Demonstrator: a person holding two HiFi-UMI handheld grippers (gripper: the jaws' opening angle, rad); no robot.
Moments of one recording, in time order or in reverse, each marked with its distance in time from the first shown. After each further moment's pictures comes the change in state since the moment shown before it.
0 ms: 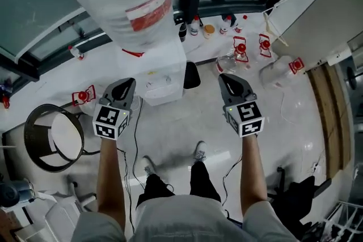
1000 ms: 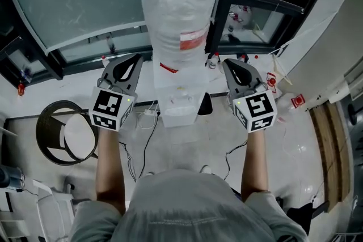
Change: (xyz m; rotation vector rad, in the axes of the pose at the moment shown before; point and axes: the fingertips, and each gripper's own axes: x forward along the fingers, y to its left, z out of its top) left arm -0.186 0.068 0.208 0.213 -0.295 0.225; right arm -0.060 0.099 0.243 -0.260 -0.322 0.062
